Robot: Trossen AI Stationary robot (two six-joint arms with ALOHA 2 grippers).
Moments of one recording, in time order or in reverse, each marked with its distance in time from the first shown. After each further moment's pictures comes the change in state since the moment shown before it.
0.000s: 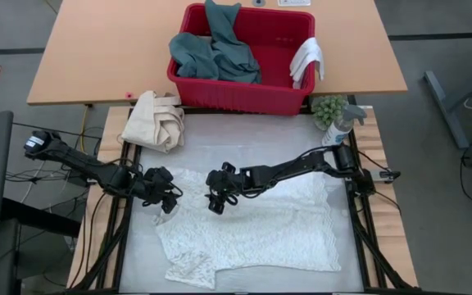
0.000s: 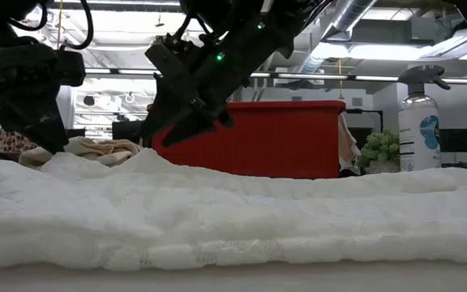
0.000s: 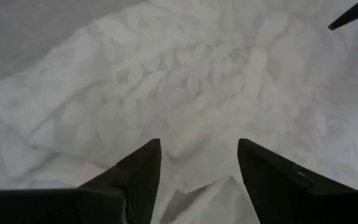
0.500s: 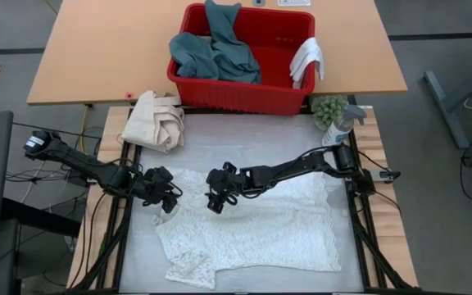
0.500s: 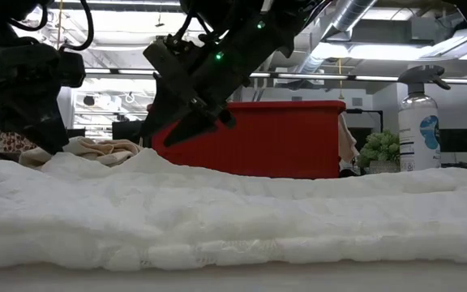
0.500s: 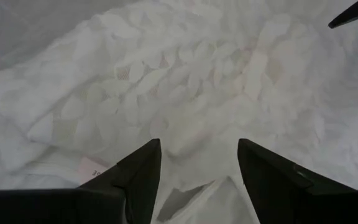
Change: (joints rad) left arm 0.000 0.000 0.000 -0.002 0.007 -0.035; right arm 0.006 0.000 0.000 0.000 0.030 0.055
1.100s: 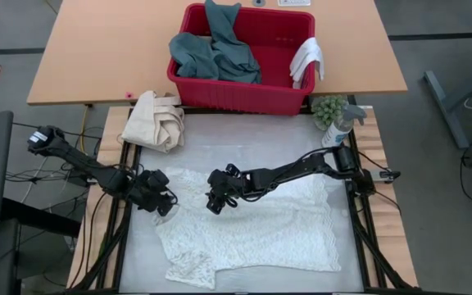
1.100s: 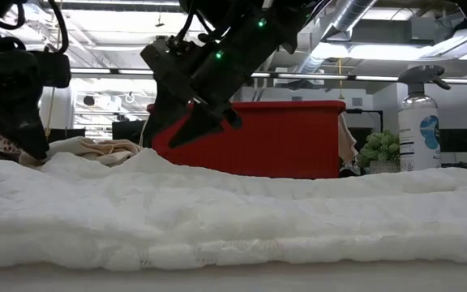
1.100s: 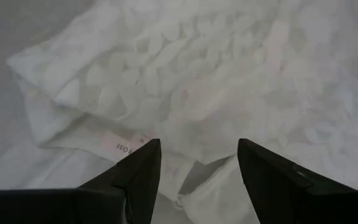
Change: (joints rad) left arm -0.115 0.000 0.000 -0.108 -0.073 -0.084; right arm 0.015 0.000 0.000 -0.022 0.075 0.091
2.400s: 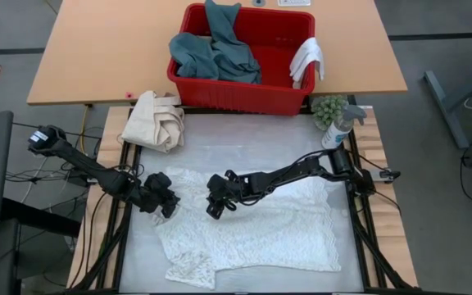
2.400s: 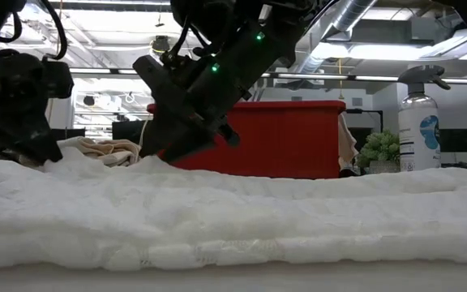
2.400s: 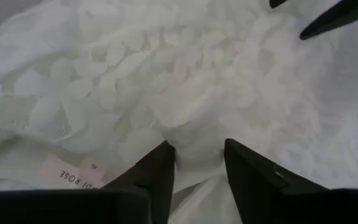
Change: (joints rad) left arm -0.012 -0.001 -0.131 0.302 -0.032 0.002; right arm 0.009 0.050 -0.001 0.031 -0.076 0.053
